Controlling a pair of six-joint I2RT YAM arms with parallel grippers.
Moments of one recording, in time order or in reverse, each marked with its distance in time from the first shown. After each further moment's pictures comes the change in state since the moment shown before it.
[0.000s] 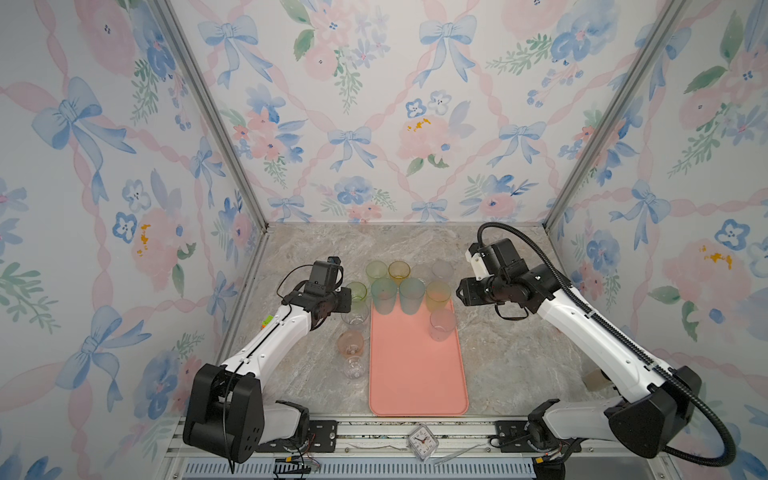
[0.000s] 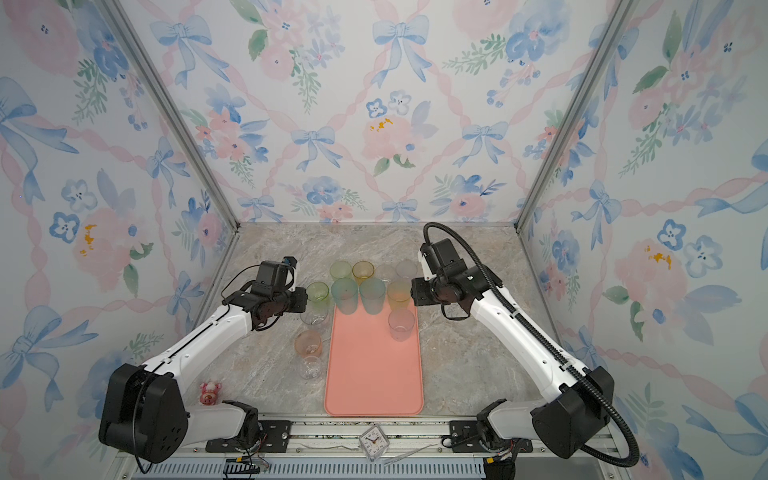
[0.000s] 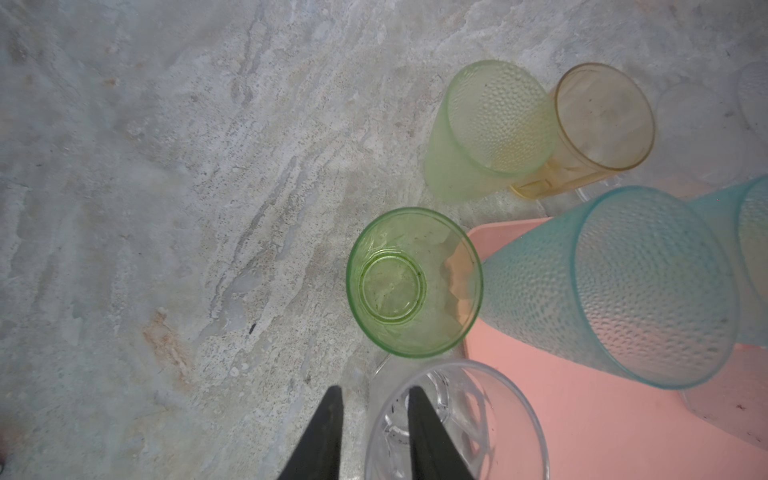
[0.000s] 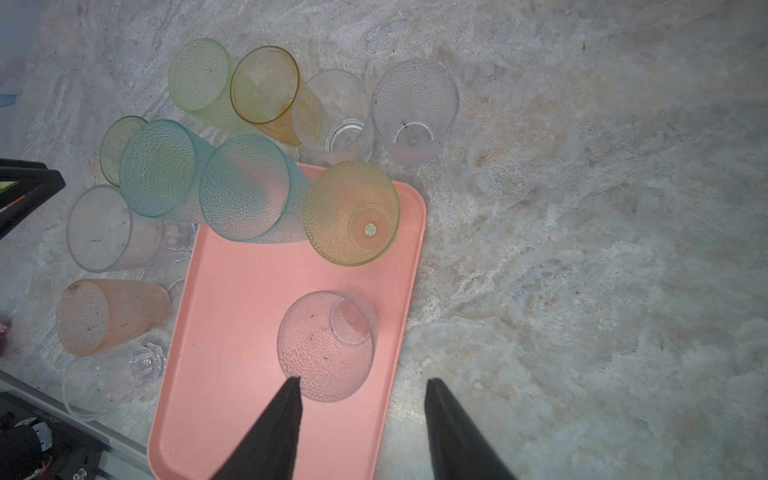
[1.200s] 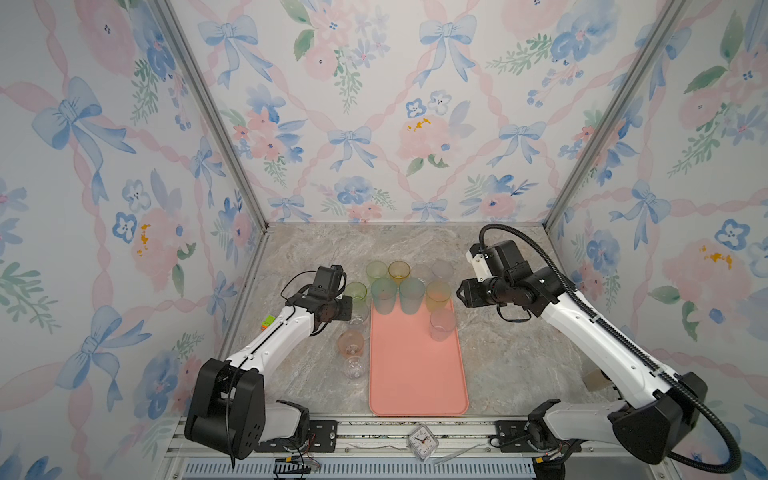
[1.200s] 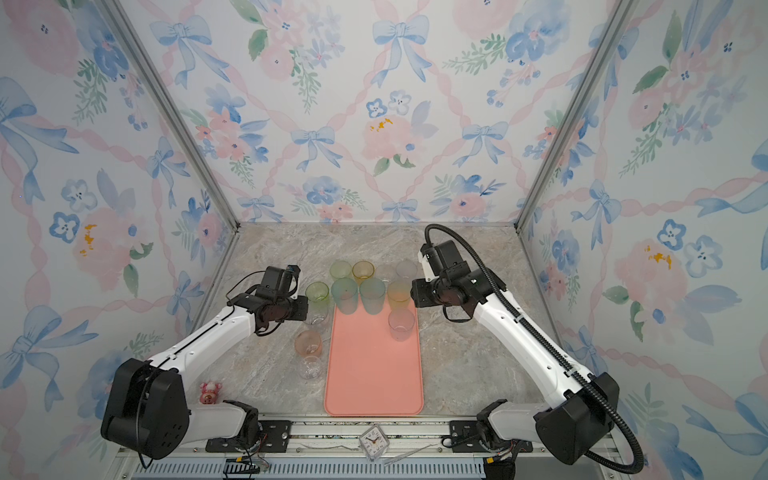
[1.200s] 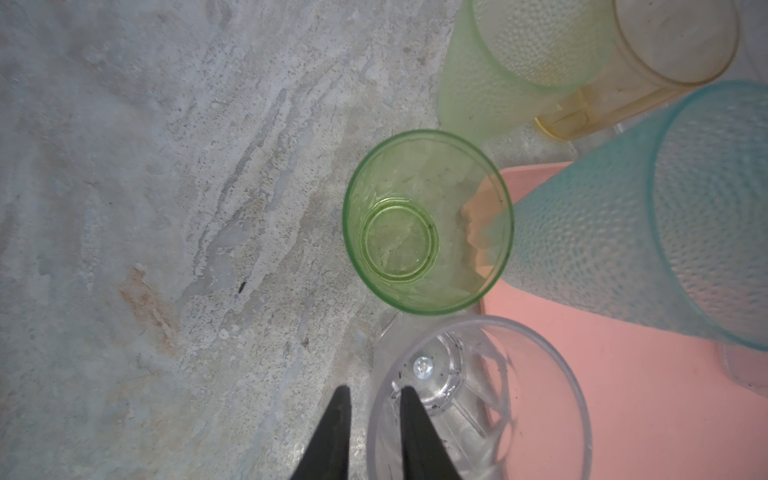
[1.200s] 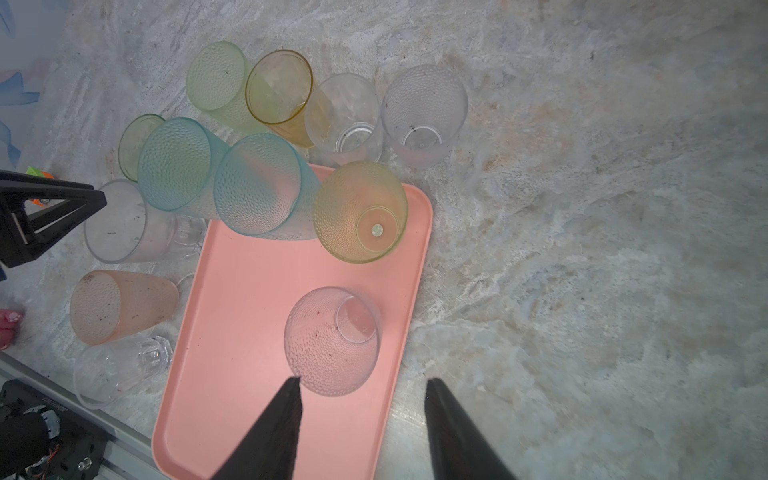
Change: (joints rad) left arm -0.021 0.032 -0.031 -0.039 -0.008 -0.001; right arm -0.005 -0.032 -0.023 0.013 -0.018 -0.019
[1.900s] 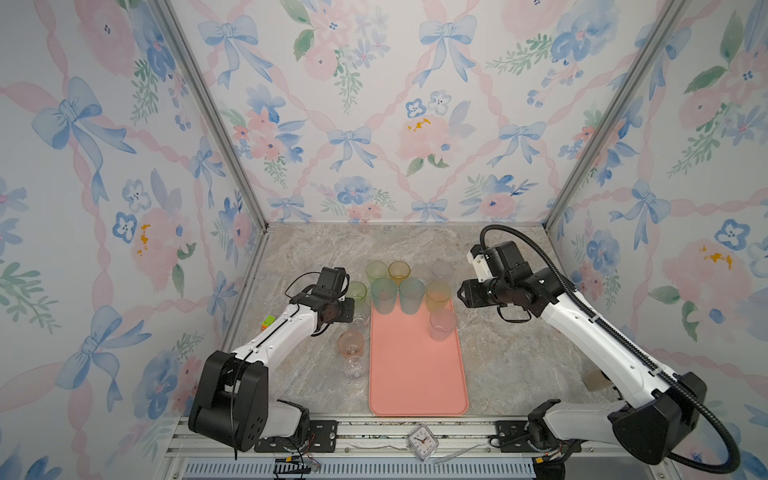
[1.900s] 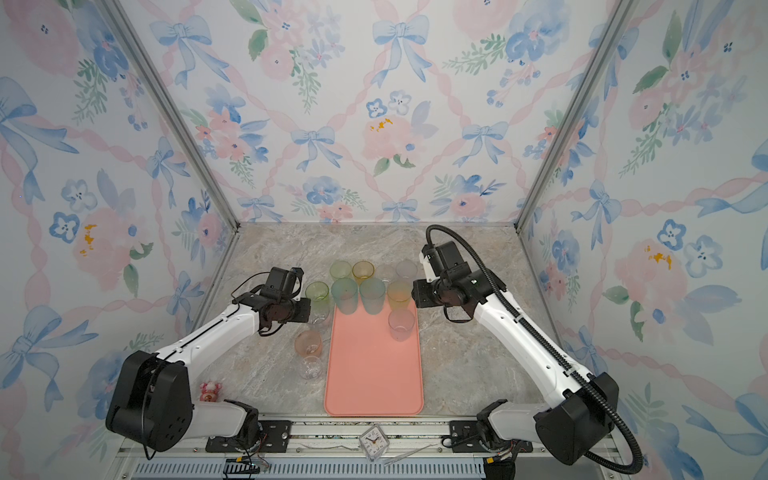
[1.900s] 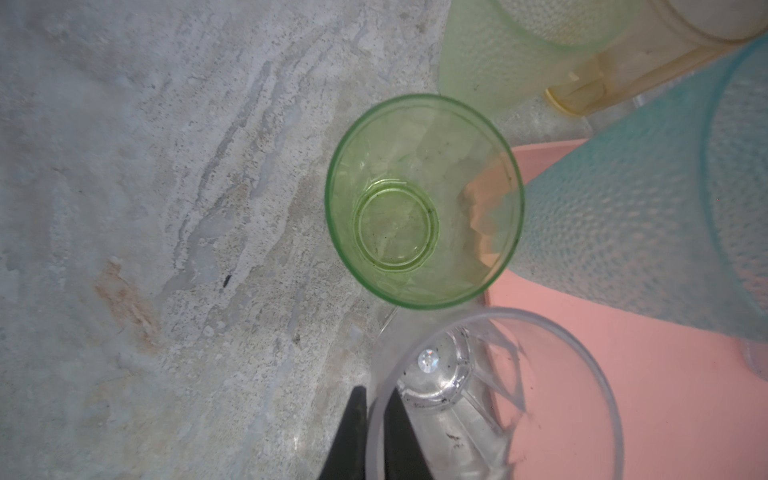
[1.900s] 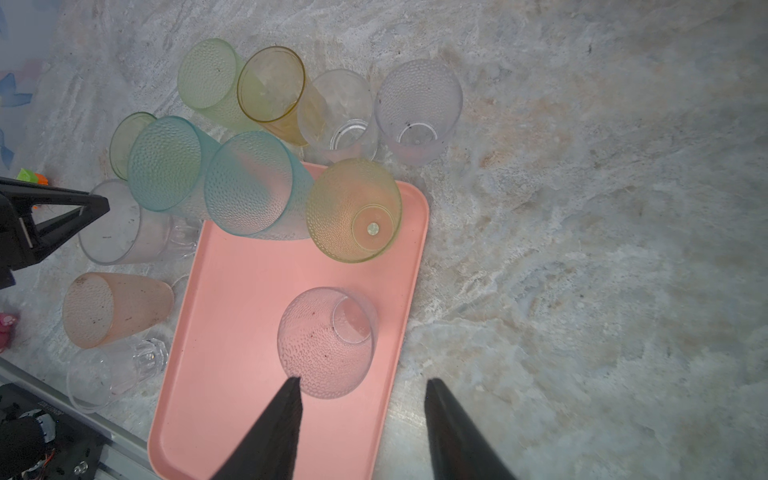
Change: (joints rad) left arm -0.016 0.034 0.001 -0.004 -0.003 0.001; right arm -0.009 -0.003 -0.021 0.011 -0.005 0.000
